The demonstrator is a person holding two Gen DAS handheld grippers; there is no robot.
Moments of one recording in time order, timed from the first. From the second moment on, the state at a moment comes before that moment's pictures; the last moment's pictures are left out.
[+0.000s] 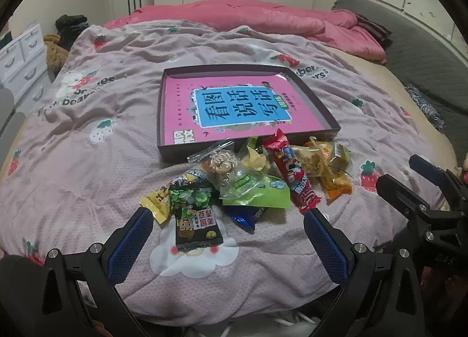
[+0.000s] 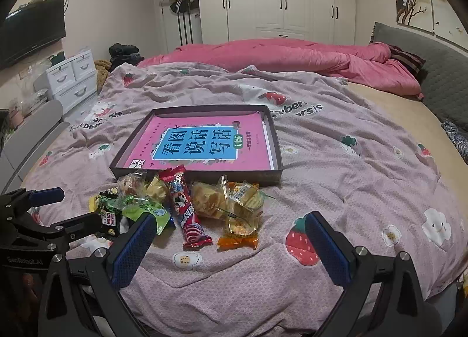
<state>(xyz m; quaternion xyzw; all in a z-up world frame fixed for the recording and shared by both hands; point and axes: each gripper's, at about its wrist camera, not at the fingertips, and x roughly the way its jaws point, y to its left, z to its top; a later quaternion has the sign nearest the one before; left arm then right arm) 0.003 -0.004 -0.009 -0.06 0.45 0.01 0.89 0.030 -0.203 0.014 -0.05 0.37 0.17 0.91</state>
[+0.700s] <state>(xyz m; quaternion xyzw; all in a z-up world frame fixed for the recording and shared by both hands) 0.002 -0.008 -0.011 -0.05 0.45 0.01 0.89 0.031 -0.206 0.014 -0.05 0.37 0.16 0.91</state>
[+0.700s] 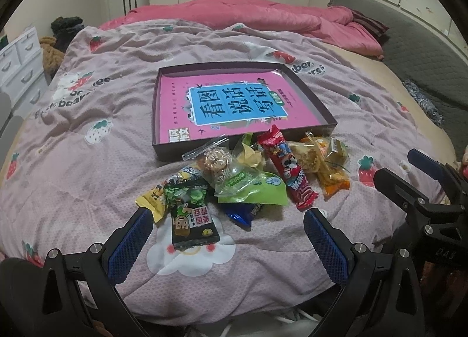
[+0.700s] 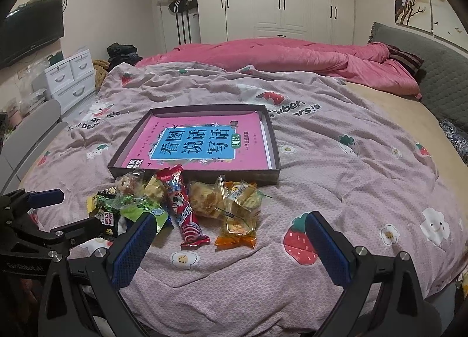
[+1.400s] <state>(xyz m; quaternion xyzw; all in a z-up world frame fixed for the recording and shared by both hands) 0.004 -0.010 -0.012 -0.05 0.45 0.01 0.89 0.032 -0.205 0.014 -0.04 0.37 0.16 0.91</state>
